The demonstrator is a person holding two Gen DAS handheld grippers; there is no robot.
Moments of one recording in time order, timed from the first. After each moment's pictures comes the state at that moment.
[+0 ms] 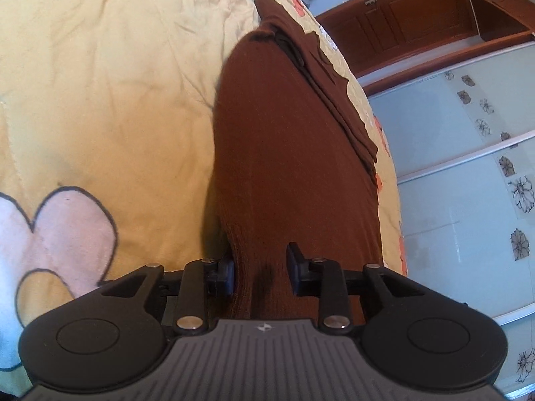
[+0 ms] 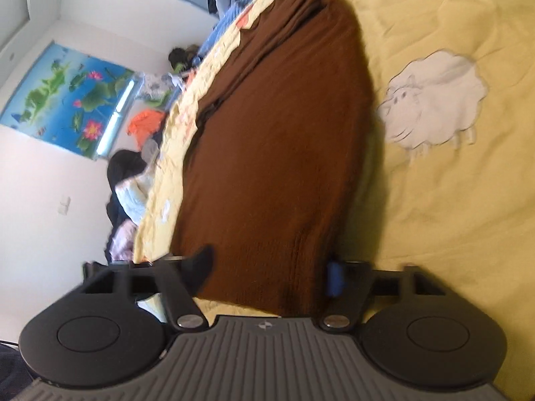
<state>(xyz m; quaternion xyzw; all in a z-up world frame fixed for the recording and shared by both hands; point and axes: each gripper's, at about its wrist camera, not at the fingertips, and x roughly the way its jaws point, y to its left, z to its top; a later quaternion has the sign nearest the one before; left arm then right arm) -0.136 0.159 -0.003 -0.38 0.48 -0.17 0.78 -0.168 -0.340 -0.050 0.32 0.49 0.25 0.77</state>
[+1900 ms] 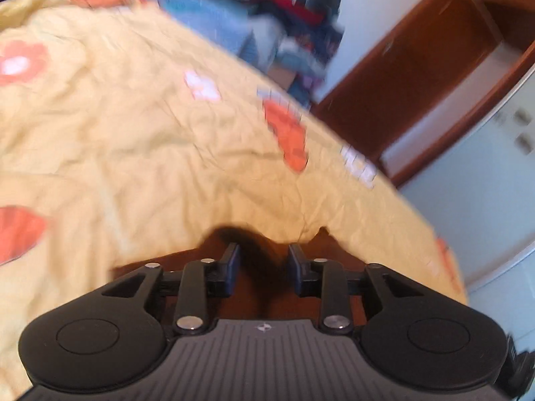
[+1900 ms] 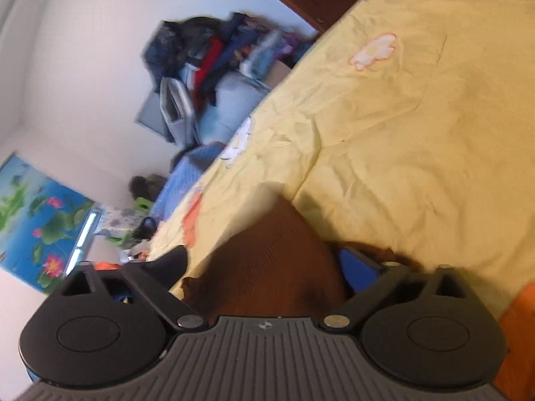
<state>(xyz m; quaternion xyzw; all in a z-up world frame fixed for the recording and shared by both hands) 0.221 0.115 0.063 -0.28 0.36 -0.07 0.89 0.183 -0.377 -0.023 0.38 0.32 0.13 0.86</state>
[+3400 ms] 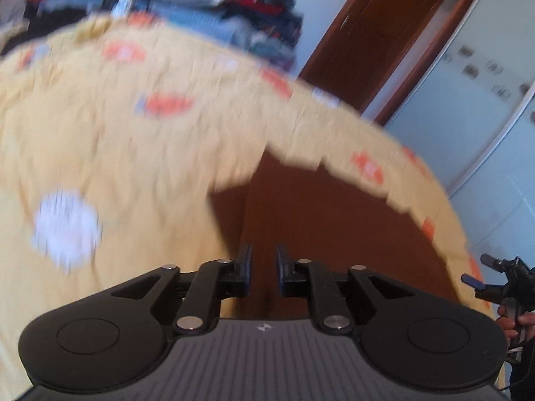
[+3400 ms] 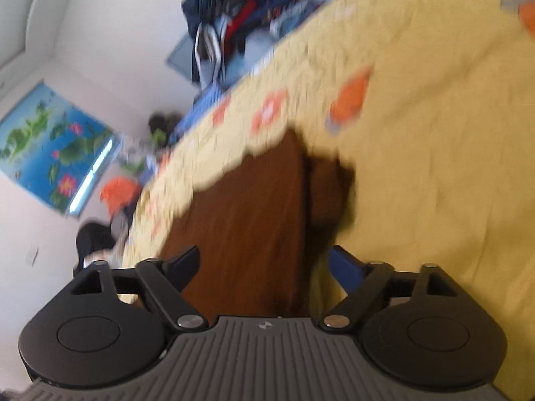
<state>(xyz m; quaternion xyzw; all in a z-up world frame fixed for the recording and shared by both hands) -0.045 0.179 0.097 -0.19 0.35 -0.12 0.91 -0.086 -0.400 0.008 0.32 0.35 0.17 0.87</state>
